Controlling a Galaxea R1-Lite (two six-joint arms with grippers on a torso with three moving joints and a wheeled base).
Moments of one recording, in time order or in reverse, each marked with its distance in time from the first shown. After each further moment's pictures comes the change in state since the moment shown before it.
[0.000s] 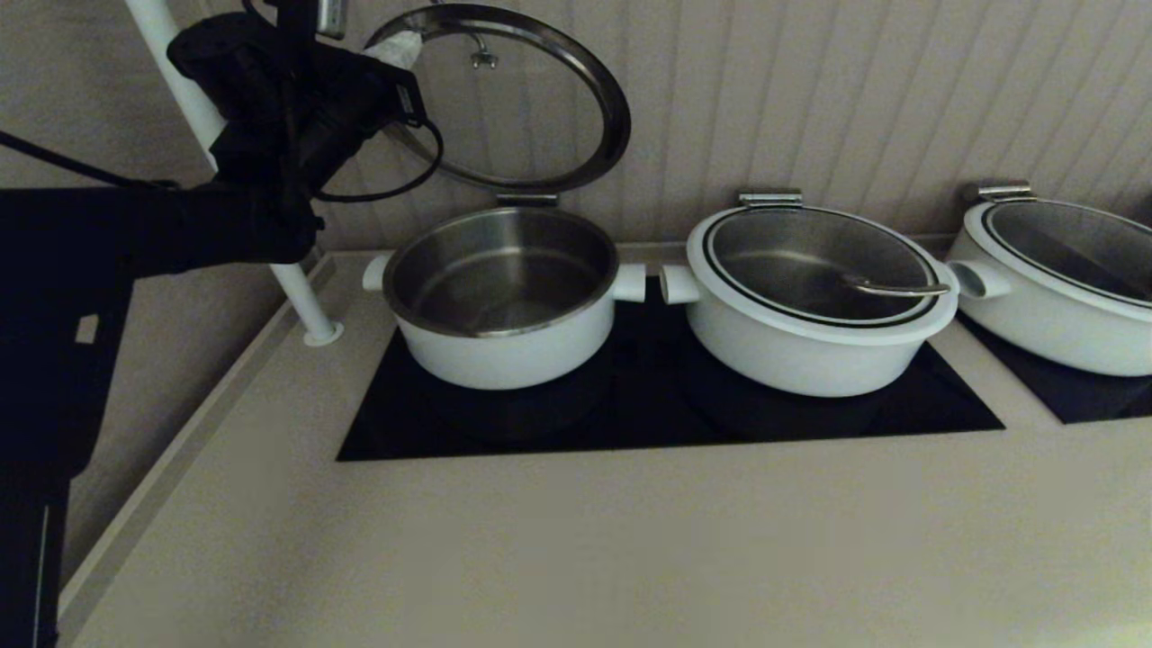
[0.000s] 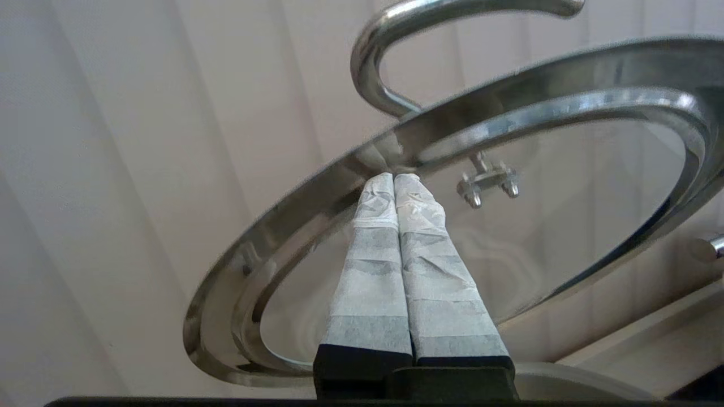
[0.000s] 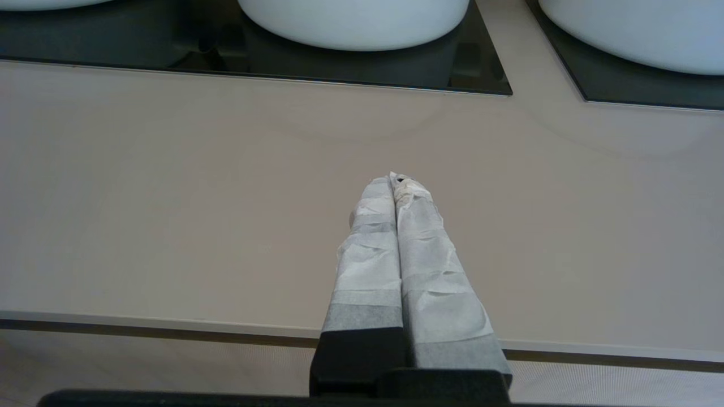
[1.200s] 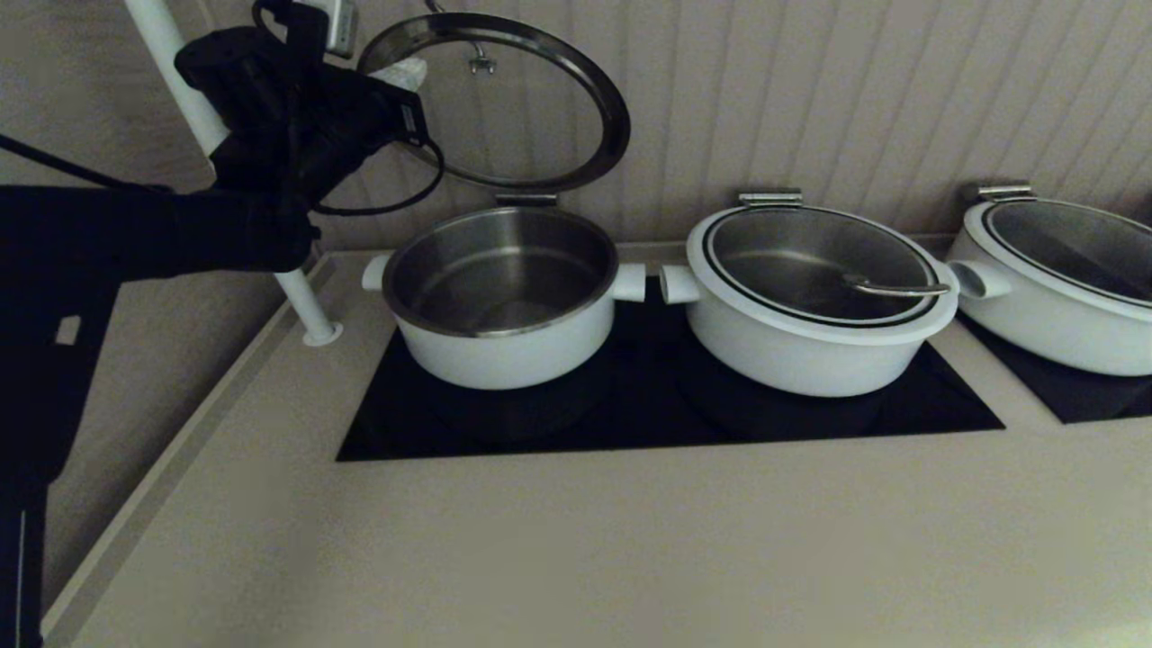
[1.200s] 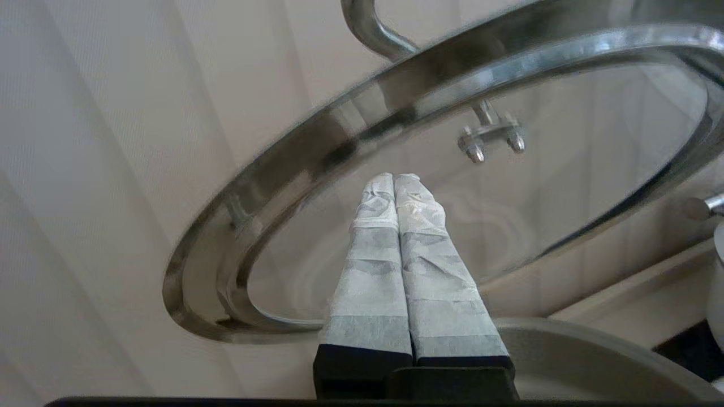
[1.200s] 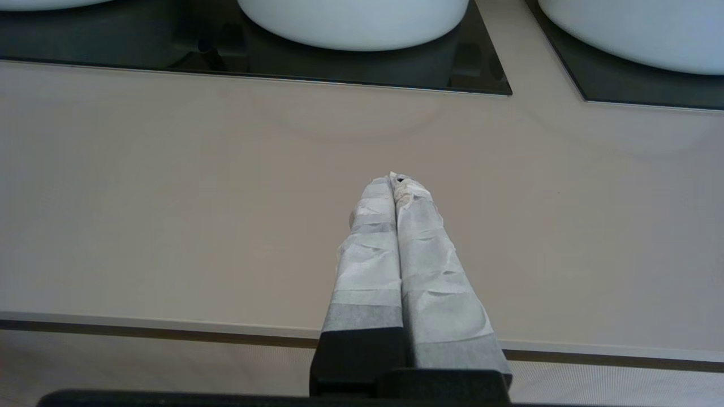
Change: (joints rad) left arm 0.001 -0.038 0.089 0.037 0.004 0.014; right arm 0.000 0.000 0.000 0.000 0.000 0.000
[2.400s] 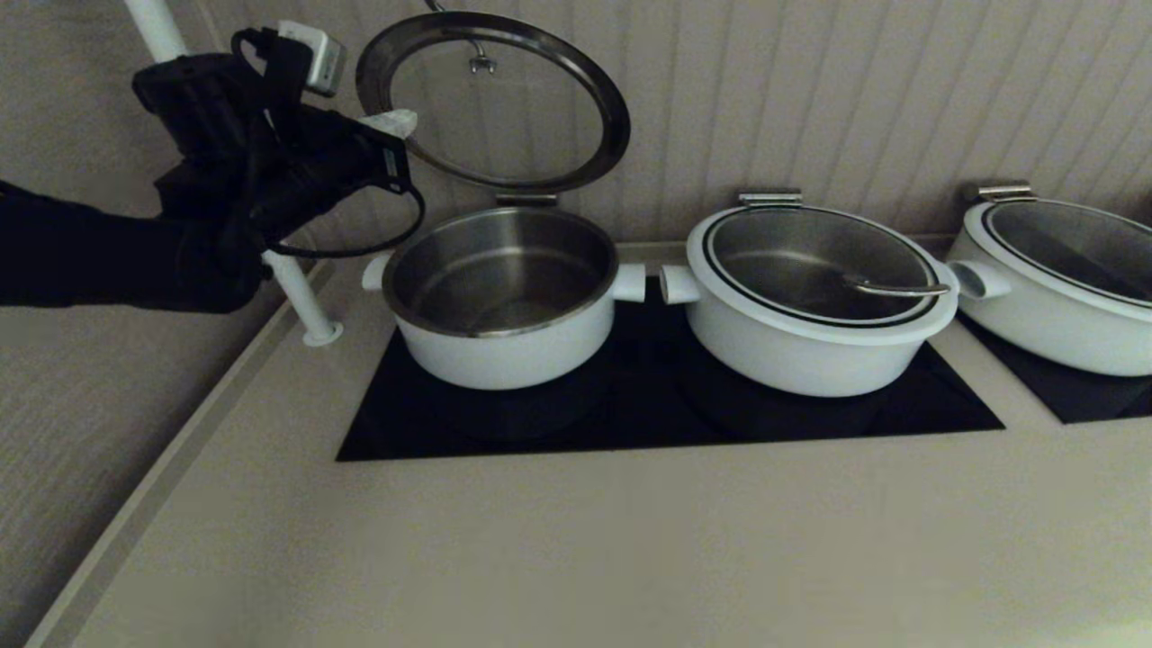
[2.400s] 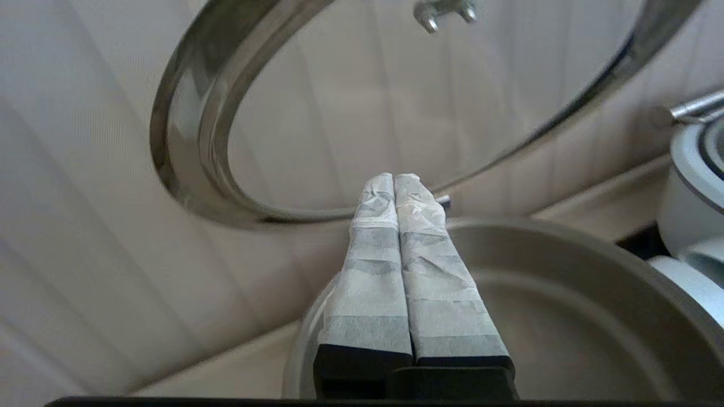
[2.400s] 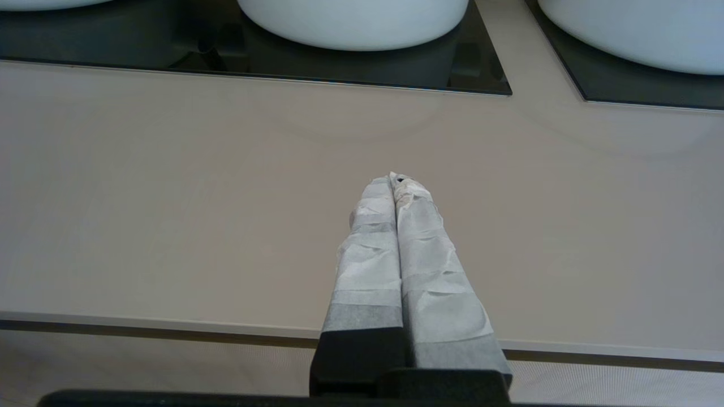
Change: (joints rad) left arm 0.003 -0.206 0.385 0.001 0.001 0.034; right arm 0.000 0.000 0.000 0.000 0.000 0.000
